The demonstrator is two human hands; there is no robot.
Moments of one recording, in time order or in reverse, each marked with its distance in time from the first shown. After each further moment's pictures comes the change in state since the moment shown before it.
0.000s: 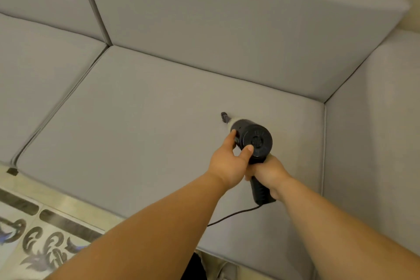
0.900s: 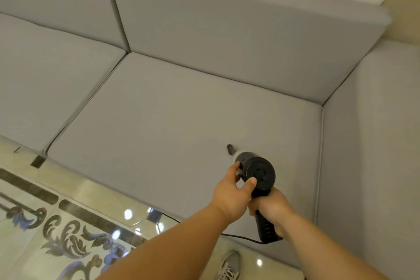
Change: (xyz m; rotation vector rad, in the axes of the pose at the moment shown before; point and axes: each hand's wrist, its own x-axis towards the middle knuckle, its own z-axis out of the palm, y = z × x) left_hand -0.106 -0.039 0.009 -0.036 -0.049 -0.088; right_hand -0.098 0.065 0.020 -0.033 -0.019 0.098
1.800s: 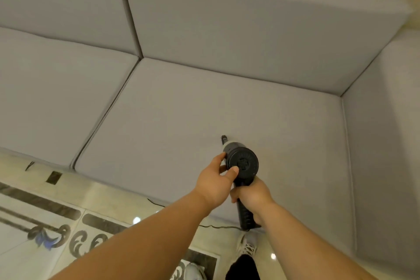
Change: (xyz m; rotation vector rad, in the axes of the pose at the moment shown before) left_hand -0.007 -0.032 -0.183 0.071 -0.002 0.040; right_hand -0.012 -0.068 0.181 0.146 0.052 -0.002
